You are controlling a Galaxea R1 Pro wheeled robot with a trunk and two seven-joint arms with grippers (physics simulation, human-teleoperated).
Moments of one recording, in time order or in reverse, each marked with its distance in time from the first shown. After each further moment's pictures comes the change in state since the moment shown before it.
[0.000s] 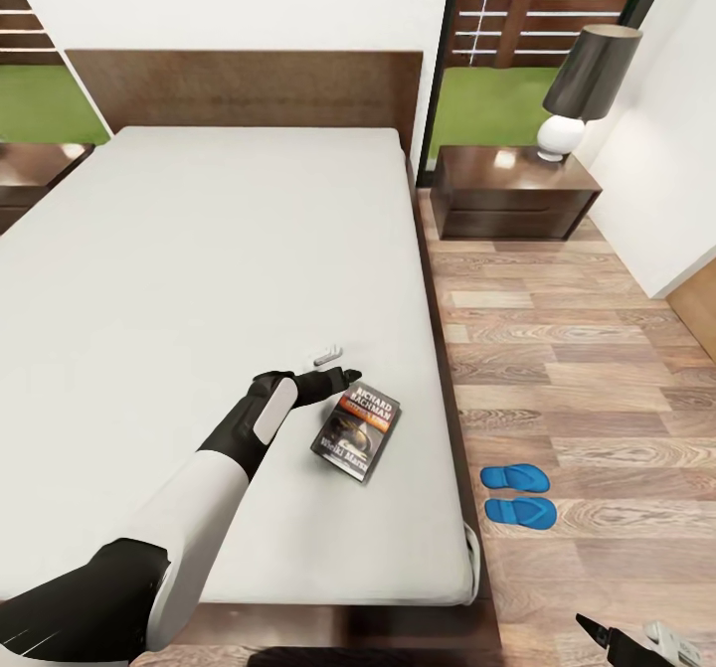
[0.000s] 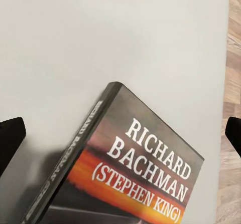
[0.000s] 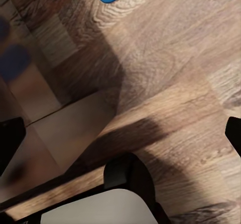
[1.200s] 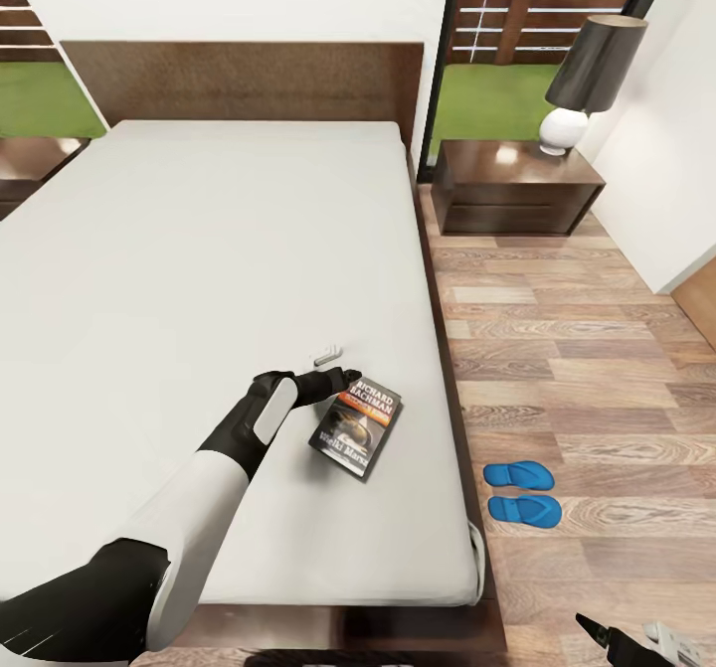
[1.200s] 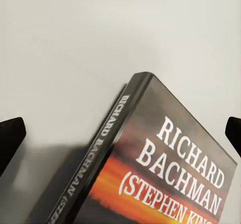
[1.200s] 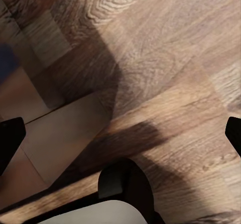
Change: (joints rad) left arm 0.000 0.000 0.000 0.000 0.000 0.001 0.000; right arm 0.000 0.001 0.000 -0.001 0.000 0.000 0.000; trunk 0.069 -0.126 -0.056
